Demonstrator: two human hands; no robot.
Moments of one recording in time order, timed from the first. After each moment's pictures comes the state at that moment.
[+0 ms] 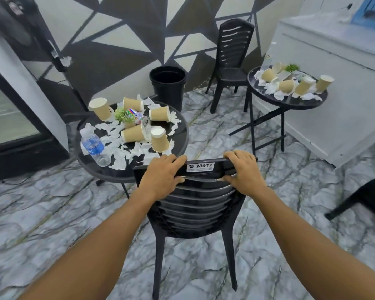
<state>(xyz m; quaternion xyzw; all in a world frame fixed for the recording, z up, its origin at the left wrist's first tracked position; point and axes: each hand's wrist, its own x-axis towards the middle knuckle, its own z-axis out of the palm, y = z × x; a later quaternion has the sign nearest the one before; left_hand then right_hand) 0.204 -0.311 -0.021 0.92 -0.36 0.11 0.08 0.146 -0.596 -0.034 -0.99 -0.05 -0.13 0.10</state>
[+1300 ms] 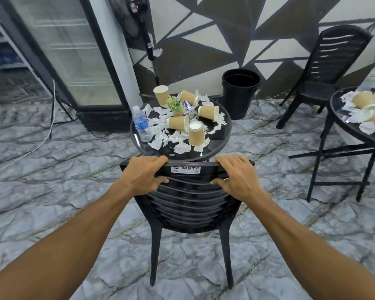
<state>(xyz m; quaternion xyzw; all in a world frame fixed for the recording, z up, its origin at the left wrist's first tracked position) 0.125 -0.284 0.003 0.95 -0.22 0.20 0.02 0.188 -0.597 -0.023 -0.89 -0.37 -0.22 0.14</state>
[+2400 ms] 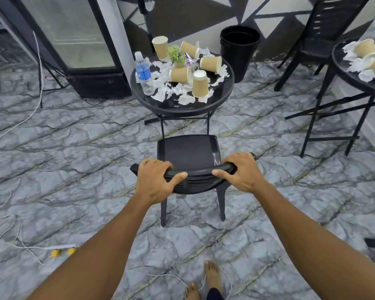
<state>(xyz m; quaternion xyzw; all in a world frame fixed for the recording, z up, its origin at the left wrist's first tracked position) -0.054 -0.315 -0.106 0.98 -0.02 0.08 0.17 0.032 -0.603 -0.115 -0.93 -0.25 -0.01 0.27</state>
